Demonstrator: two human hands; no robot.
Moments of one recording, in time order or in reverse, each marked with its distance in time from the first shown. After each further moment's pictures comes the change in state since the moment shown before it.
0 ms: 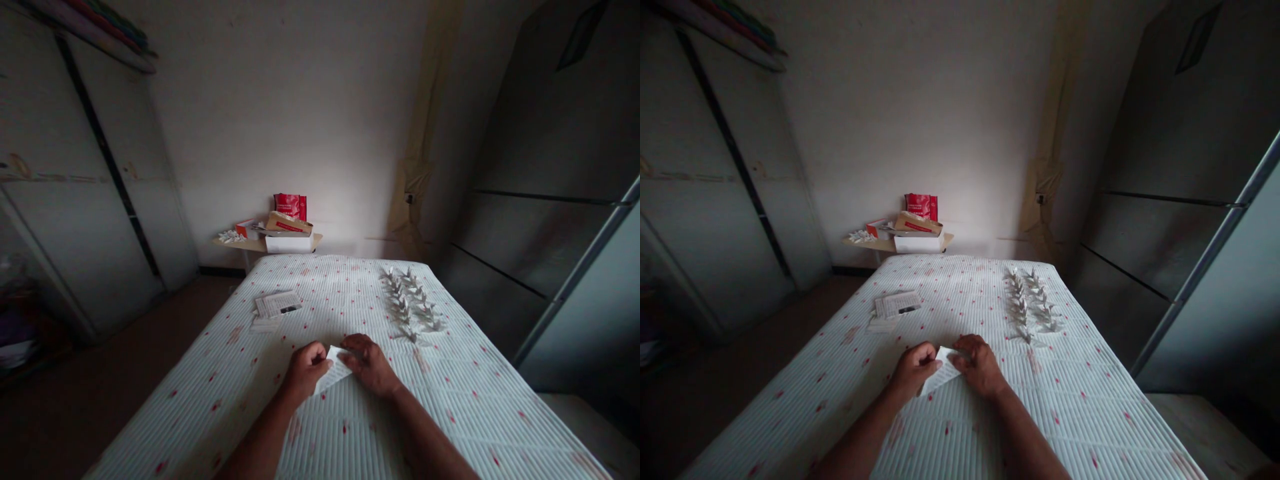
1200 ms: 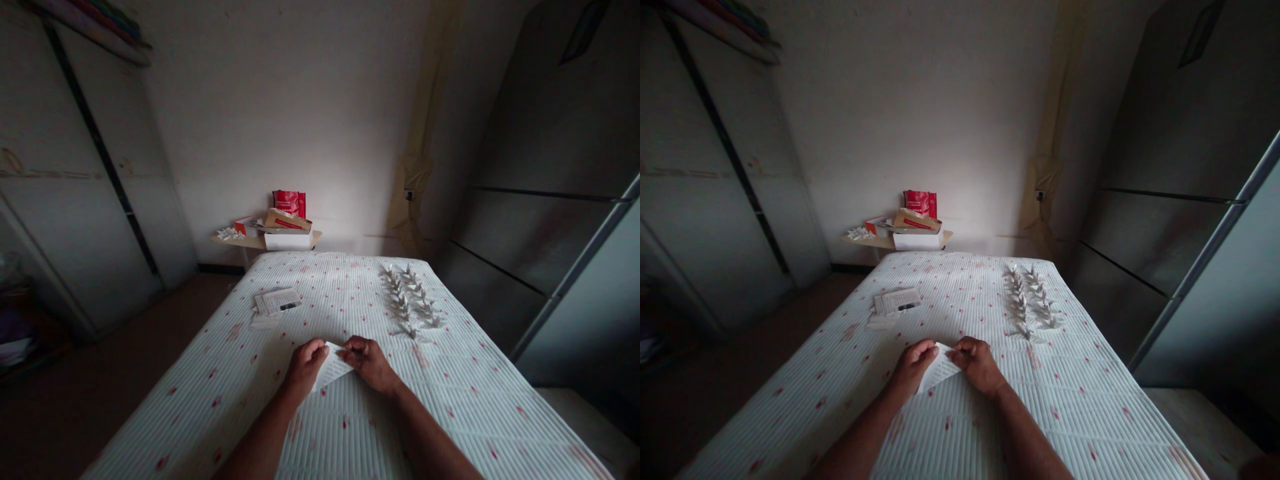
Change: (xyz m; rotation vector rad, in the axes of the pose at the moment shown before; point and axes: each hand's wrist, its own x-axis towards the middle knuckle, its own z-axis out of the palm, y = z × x) left_hand 0.000 -0.005 0.004 -0.043 0.004 -0.015; right_hand 0.001 0.001 0.008 0.389 -0.080 0.145
